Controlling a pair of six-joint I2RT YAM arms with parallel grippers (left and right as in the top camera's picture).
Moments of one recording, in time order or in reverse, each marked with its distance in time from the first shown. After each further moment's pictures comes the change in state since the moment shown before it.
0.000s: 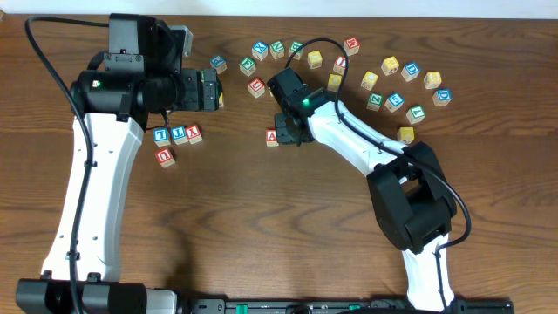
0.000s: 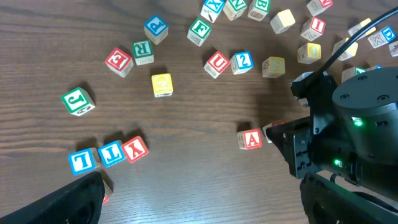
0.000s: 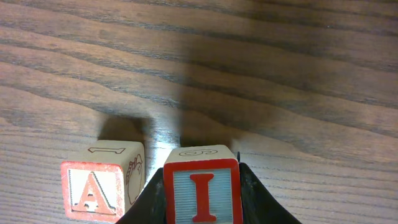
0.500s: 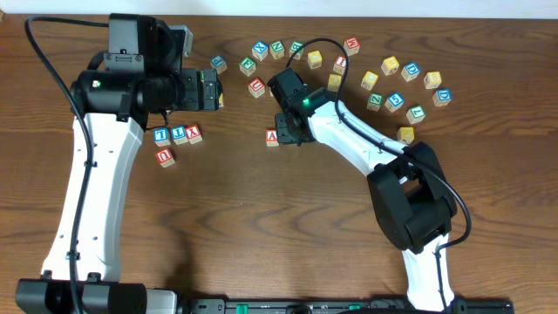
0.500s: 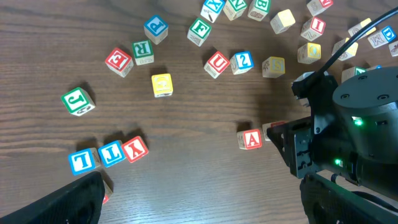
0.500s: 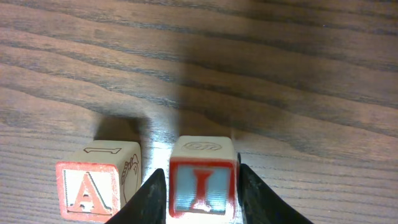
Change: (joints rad) left arm 0.000 0.000 0.000 0.000 0.000 0.000; right arm 0.000 0.000 0.000 -0.005 0.003 0.003
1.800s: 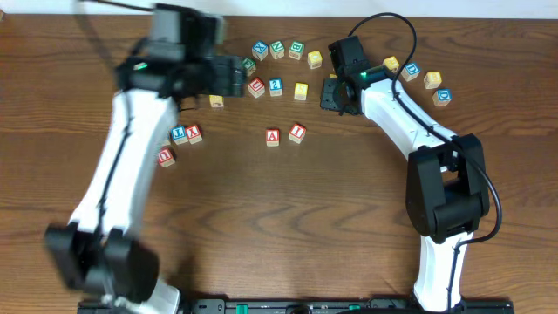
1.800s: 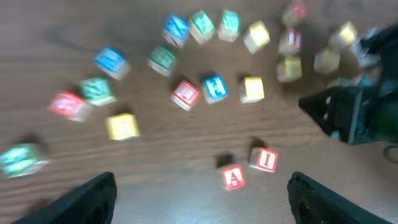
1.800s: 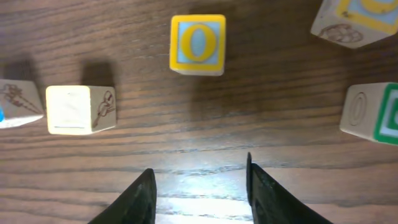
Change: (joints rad) left arm -0.127 0.188 0.032 0.184 0.000 -0.024; right arm -0.261 -0.037 0.000 0.098 -0.041 -0.003
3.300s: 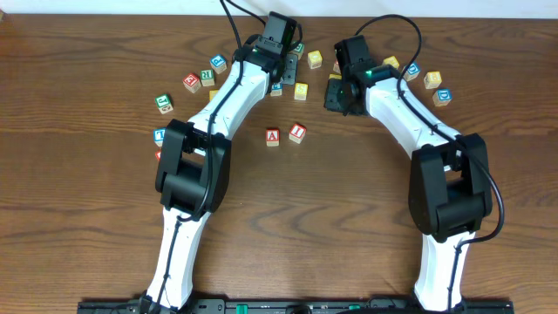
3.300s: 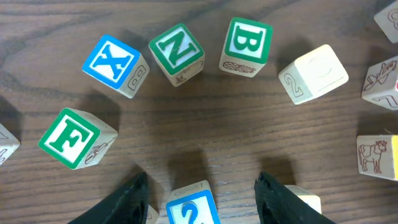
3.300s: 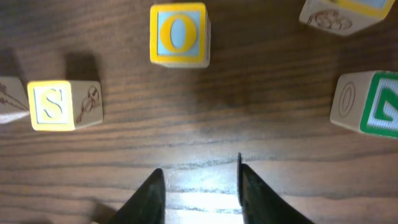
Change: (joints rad) left arm -0.206 0.623 0.366 0.239 -0.324 -0.148; right arm -0.025 0.000 0.000 -0.022 -0.016 0.000
